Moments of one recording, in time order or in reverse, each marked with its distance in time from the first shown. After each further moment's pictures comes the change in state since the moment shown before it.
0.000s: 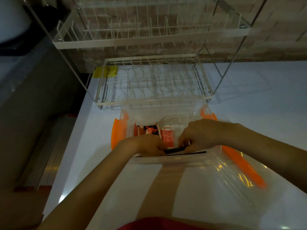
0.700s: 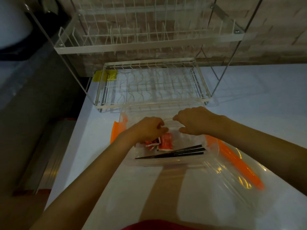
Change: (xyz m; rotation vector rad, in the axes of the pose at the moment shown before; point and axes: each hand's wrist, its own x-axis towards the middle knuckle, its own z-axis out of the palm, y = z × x) left_hand 0.011 0.004 -0.028 -0.155 0.377 -0.132; right_hand 0.018 0.011 -0.016 -0.169 0.141 0.298
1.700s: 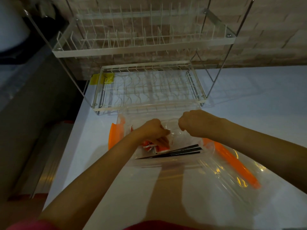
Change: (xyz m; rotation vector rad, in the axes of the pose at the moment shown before) left_hand 0.015 0.013 0.014 -0.525 -0.113 -0.218; right_hand -0.015 0.003 0.007 -0.079 0.088 -0.049
